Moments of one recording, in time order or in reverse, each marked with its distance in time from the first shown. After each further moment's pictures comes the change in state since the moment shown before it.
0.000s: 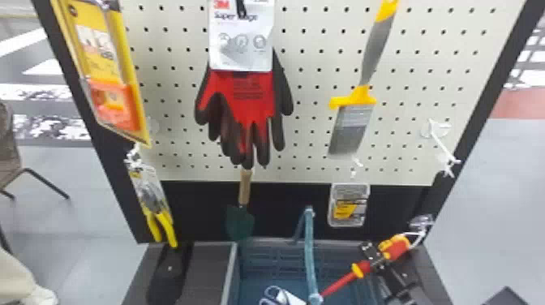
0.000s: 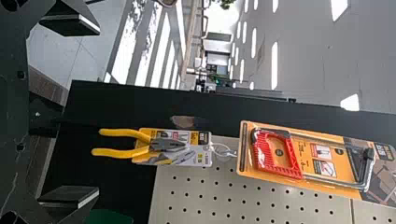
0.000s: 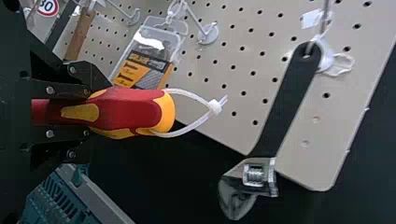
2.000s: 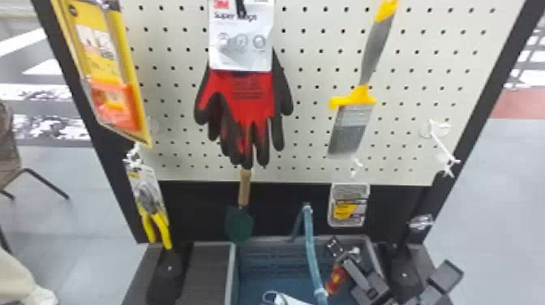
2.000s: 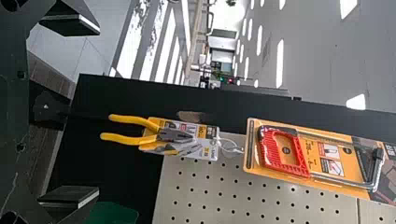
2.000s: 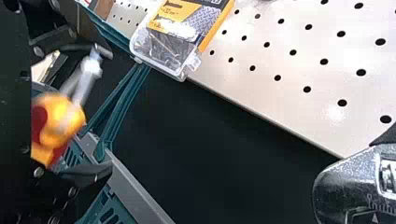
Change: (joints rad) left arm -0.019 0.008 -0.024 0.027 0.020 -0.011 0.000; right arm -0.190 -0.023 0.080 0.250 0.147 -0.024 0.049
